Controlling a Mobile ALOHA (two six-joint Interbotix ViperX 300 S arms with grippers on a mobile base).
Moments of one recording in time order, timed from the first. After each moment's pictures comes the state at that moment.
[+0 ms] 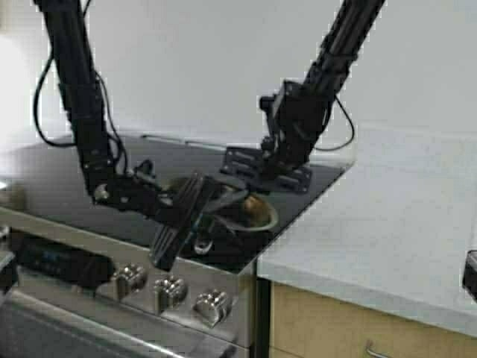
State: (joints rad) left arm -0.45 0.79 0.58 0.83 -0.89 -1.70; right arm 0.61 0.82 0.20 0.51 -0.46 0.07
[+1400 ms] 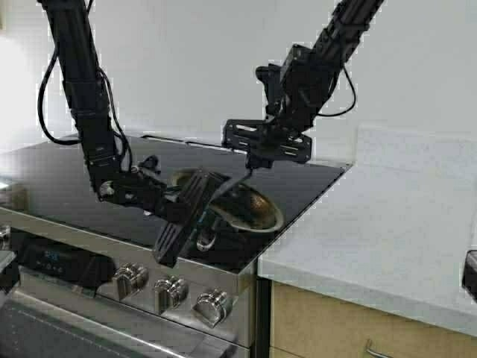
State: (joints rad) left arm -0.46 0.77 0.58 0.82 -0.86 -1.68; right arm 0.57 0.72 0.16 0.50 -0.34 -0.06
